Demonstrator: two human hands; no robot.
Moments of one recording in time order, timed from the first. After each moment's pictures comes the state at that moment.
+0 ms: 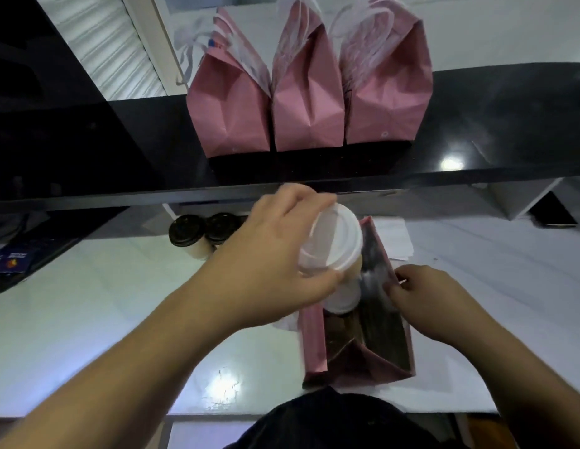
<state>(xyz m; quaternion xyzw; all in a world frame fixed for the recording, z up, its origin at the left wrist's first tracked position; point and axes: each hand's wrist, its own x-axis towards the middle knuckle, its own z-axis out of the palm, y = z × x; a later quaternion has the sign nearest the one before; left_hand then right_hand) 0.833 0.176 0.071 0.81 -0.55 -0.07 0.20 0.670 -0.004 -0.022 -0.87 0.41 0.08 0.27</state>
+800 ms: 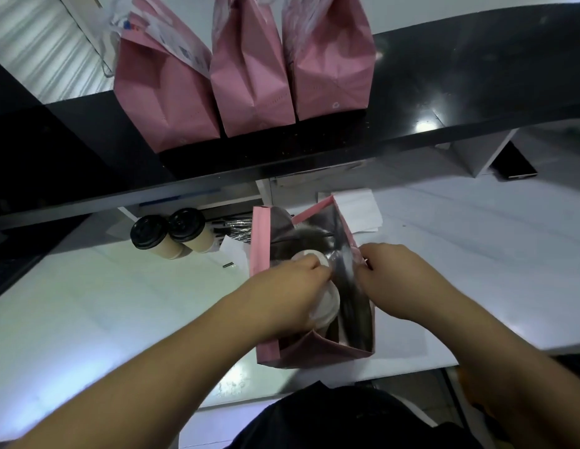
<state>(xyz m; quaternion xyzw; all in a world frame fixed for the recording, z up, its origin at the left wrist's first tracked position) 0.798 0.117 -0.037 0.73 -0.65 -0.19 -0.06 0.651 -0.011 -0.031 -0.88 0.38 0.07 0.28</state>
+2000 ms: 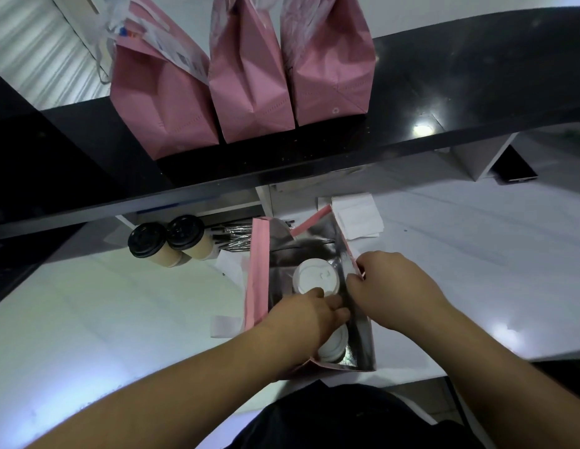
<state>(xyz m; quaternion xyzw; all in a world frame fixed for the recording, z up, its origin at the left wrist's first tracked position) 0.787 0.118 -0.110 0.65 -0.74 -0.14 -0.11 0.665 -0.001 -0.036 -0.87 0.42 0.05 0.24</state>
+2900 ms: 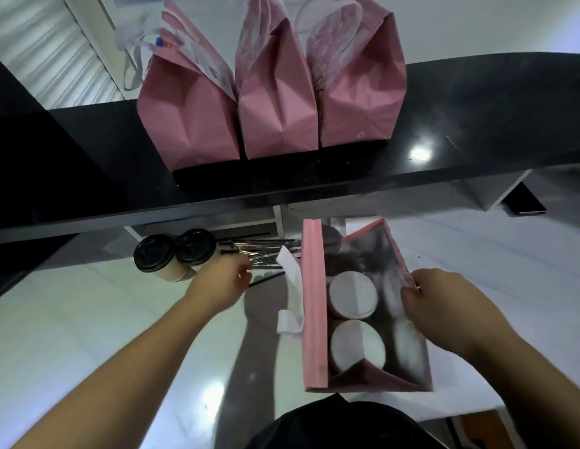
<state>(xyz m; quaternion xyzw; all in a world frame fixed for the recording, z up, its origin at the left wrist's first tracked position) 0.972 0.149 -0.126 0.89 -0.41 -0.15 0.12 0.664 -0.026 -0.025 -0.84 0.48 0.09 0.21</state>
